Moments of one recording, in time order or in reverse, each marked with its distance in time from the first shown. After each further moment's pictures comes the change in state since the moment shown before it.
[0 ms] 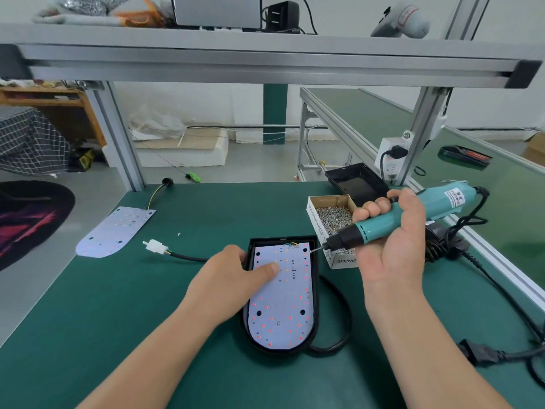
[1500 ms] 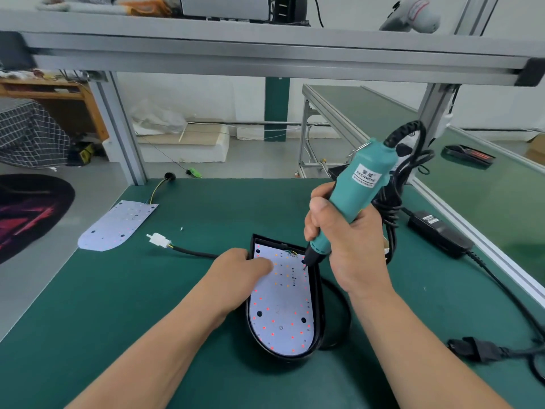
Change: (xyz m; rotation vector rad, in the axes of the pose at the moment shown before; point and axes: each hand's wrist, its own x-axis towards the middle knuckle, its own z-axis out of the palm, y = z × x) left_hand -0.001 0.002 0.004 -0.410 -0.208 -0.053; right_hand -0.023 0.037 0.012 -0.747 -0.596 -0.224
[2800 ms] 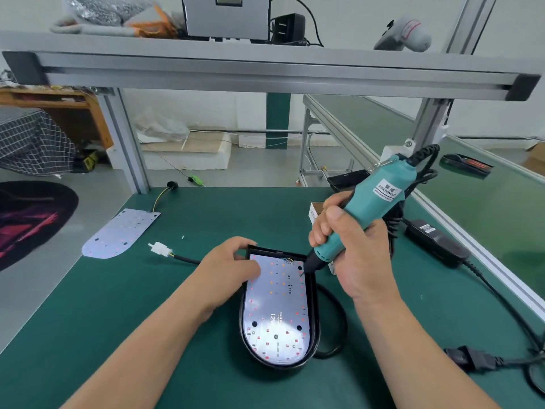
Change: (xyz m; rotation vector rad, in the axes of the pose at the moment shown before) left_hand 0.005 0.006 -0.021 0.016 0.040 0.081; right_hand 0.001 -0.010 -0.009 0.287 0.013 0.097
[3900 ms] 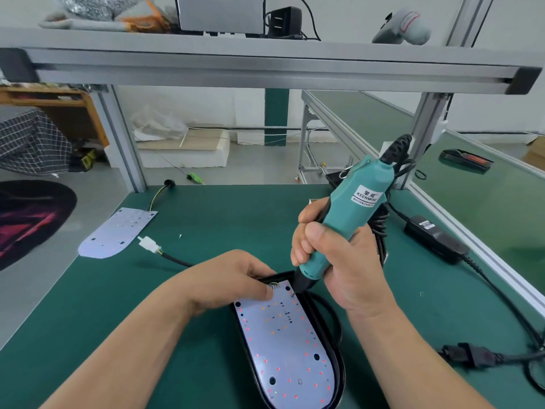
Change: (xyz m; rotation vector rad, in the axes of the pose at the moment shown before) left_hand -0.004 0.014 -0.009 0.226 -0.534 0.165; right_hand -0.017 -0.008 0.017 0.018 -0.173 0.075
